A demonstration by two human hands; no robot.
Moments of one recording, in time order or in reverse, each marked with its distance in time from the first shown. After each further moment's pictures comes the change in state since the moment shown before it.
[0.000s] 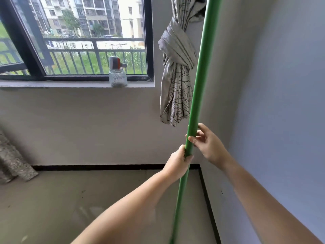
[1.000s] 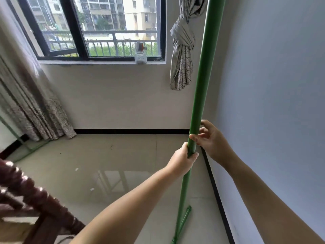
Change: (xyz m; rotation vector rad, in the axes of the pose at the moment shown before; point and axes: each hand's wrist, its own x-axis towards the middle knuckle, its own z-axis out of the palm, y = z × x) left_hand -0.536 0.057 0.055 0.016 0.009 -0.019; right_hand -0.510 -0.185 0.080 -0.053 0.020 -0.010
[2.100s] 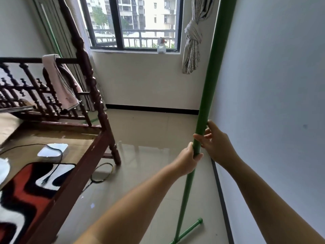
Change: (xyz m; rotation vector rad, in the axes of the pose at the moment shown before) left_hand -0.558 0.088 0.134 -0.012 0.005 -0.038; right_hand -0.559 -0.156 -0.010 -0.217 0.009 -0.170
